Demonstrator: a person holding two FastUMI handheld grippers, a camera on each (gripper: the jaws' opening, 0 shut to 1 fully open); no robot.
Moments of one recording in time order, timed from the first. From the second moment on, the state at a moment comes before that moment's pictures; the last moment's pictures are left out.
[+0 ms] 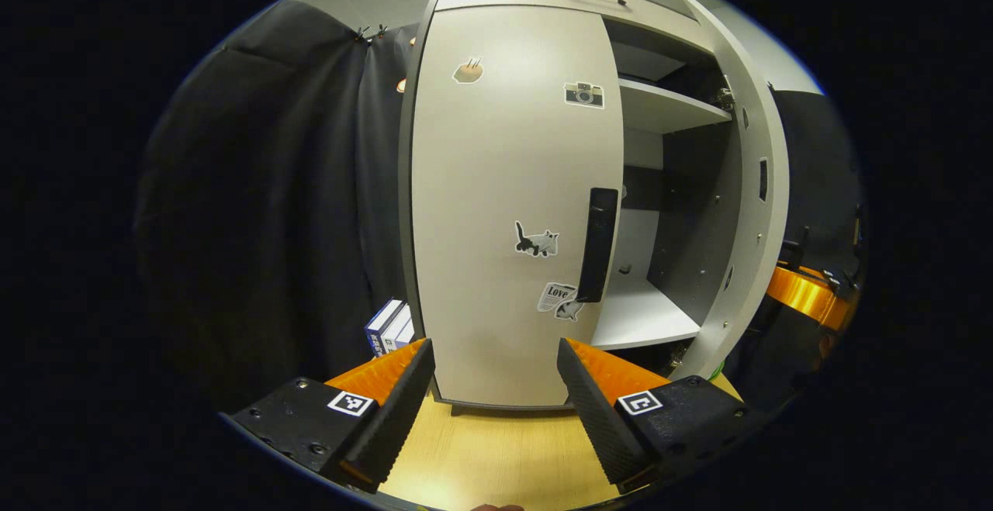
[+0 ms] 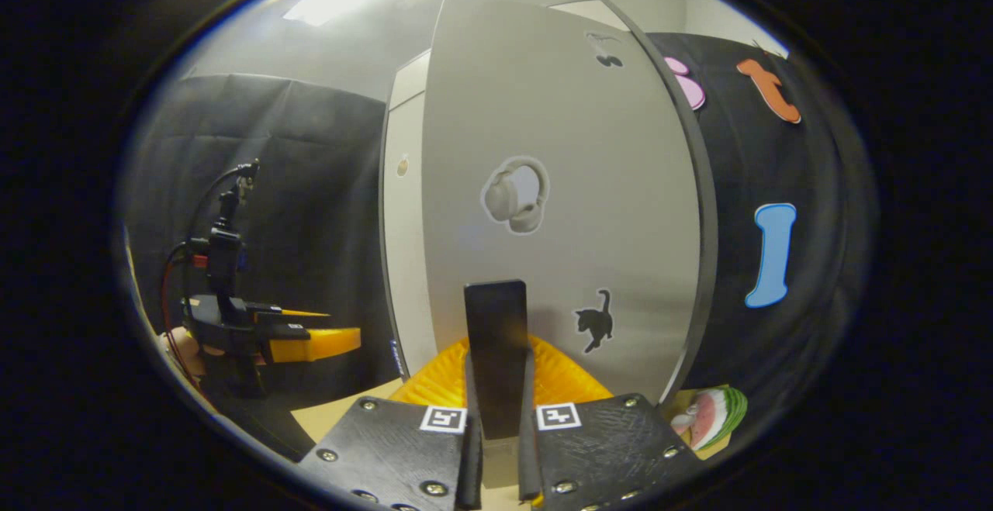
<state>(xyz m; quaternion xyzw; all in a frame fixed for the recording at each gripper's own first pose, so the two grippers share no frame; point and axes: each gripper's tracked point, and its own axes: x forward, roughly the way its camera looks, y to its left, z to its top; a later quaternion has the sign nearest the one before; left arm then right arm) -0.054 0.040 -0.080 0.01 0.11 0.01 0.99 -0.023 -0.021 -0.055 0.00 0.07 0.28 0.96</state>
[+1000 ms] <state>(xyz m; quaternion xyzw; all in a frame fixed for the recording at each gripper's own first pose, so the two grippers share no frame) -0.071 -0.007 -0.090 0.00 0.13 -0.03 0.99 -0.038 -0.098 -0.045 0.04 0.05 0.17 0.98</state>
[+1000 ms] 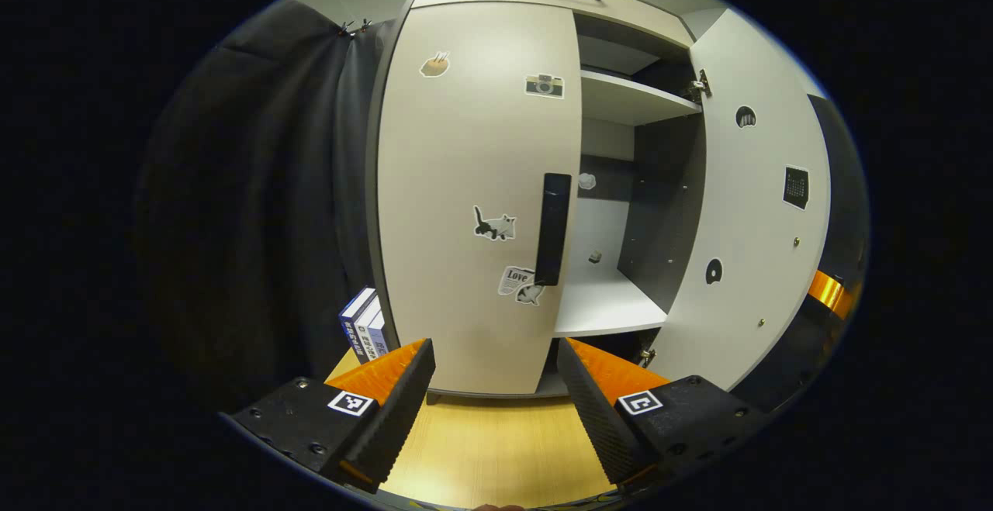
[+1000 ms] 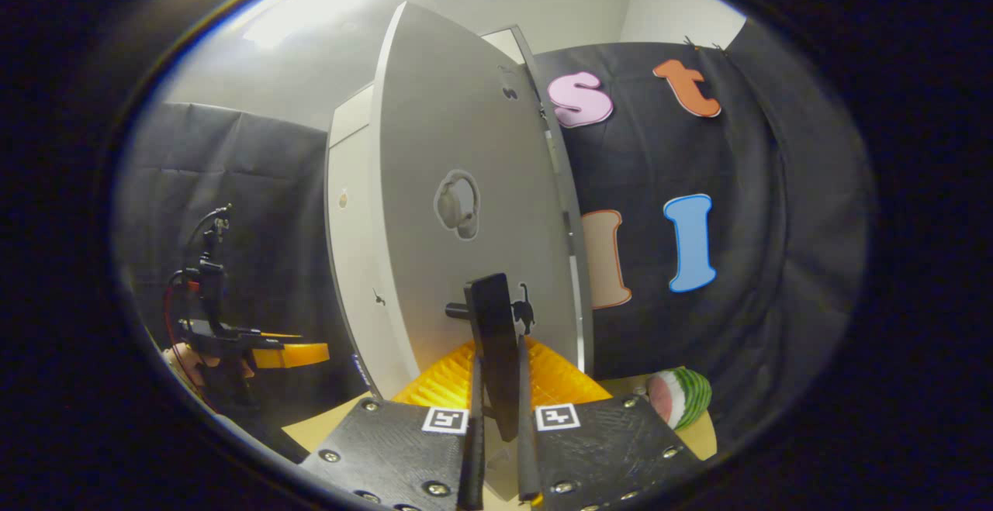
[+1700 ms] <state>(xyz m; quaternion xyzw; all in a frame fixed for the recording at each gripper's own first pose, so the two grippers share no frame) -0.042 -0.024 -0.086 0.00 0.12 -0.05 0.99 -0.086 -0.198 -0.047 0.15 0.03 0.05 0.99</state>
